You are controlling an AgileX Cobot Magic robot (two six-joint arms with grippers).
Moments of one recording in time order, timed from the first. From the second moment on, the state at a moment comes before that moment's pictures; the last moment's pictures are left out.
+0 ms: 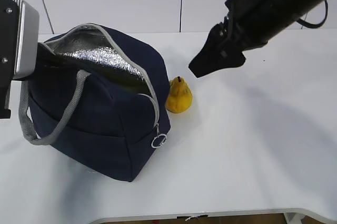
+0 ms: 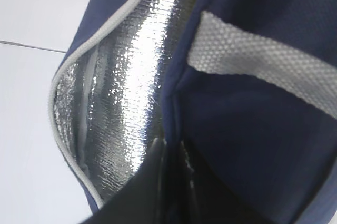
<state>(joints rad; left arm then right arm) -0.30 1.29 -0.79 -0.92 0.38 2.28 0.34 1.62 -1.38 0.62 0.99 -0.96</state>
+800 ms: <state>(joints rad) -0.30 1.29 -0.79 -0.92 0.37 2.28 0.34 1.57 -0.87 1.77 0.41 -2.13</state>
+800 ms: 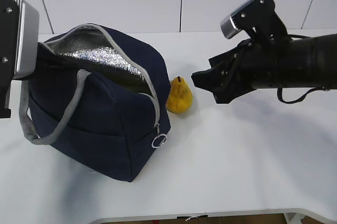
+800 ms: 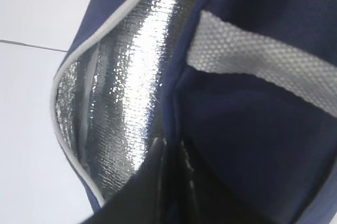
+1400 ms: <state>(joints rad) -0.30 1.29 -0.79 -0.92 0.37 2.28 0.34 1.71 -0.94 1.78 0.40 -2.19</state>
